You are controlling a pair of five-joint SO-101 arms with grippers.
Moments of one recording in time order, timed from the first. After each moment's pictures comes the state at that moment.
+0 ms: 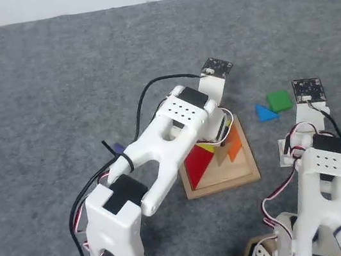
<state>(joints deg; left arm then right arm) 31.7 24.6 0.5 72.6 14.2 16.0 -38.3 62.2 55.8 13.9</state>
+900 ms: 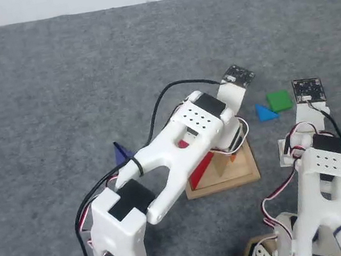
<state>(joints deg) 37.4 22.9 -0.6 74.2 11.6 16.0 -38.3 62.2 55.8 13.9</state>
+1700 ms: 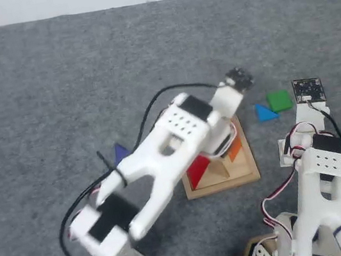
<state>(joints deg) 35.4 11.5 9.3 74.1 -2.3 16.0 -38.3 62.2 55.8 13.9</state>
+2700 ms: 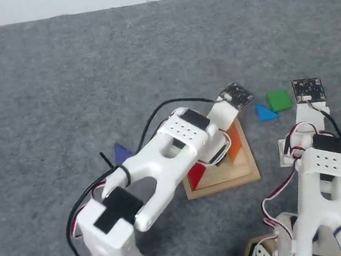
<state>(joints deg) 35.1 16.7 17.3 61.8 -6.1 16.0 -38.3 62.2 55.8 13.9</state>
